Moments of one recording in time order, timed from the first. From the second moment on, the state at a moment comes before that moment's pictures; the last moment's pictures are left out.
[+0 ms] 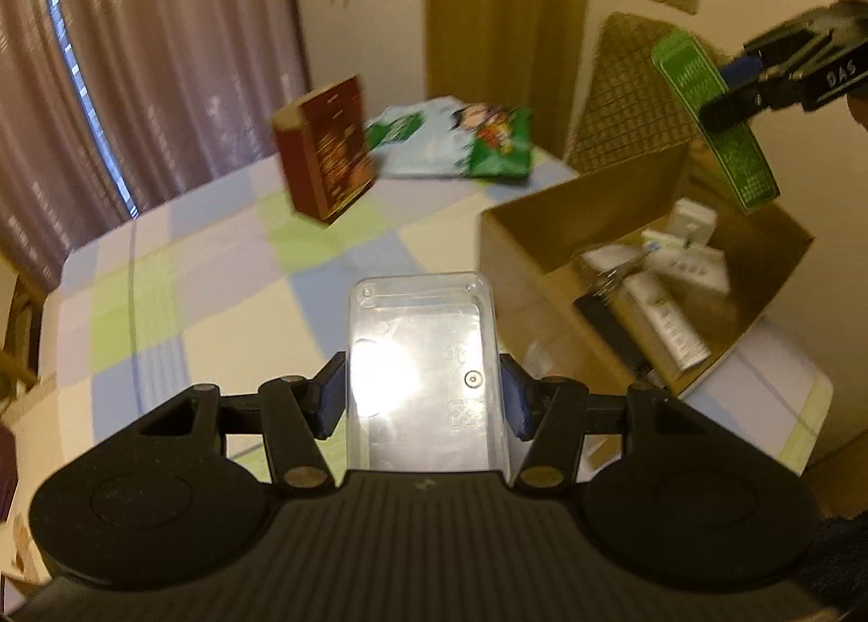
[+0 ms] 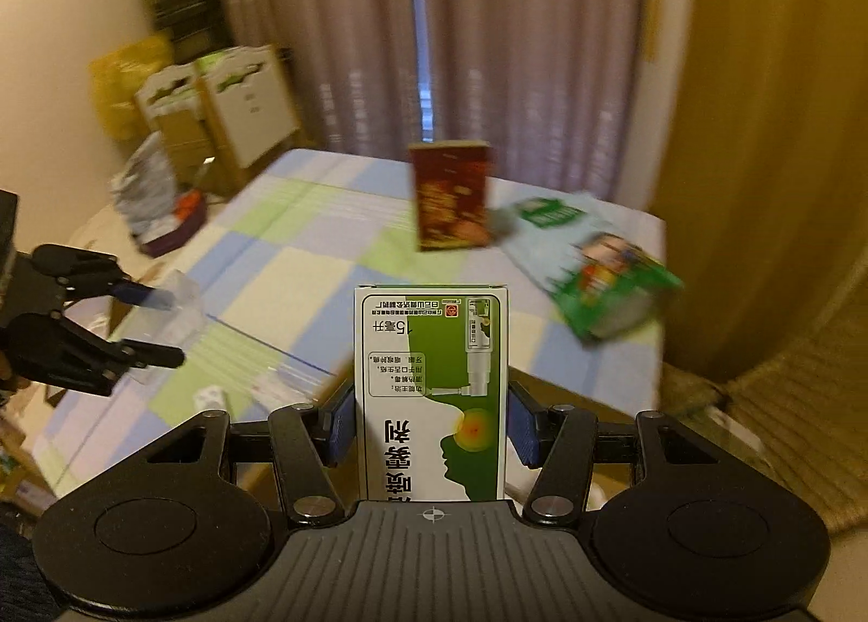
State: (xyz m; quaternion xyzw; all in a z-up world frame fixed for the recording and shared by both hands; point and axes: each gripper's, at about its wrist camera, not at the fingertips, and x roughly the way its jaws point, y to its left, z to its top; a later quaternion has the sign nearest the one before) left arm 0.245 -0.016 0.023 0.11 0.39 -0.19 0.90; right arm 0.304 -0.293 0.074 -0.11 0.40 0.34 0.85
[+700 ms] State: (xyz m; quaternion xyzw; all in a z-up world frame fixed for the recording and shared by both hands) left arm 0.256 -0.129 0.035 0.12 0.36 -0.25 0.89; right arm 0.306 -0.390 0.076 -0.06 0.40 0.31 0.86
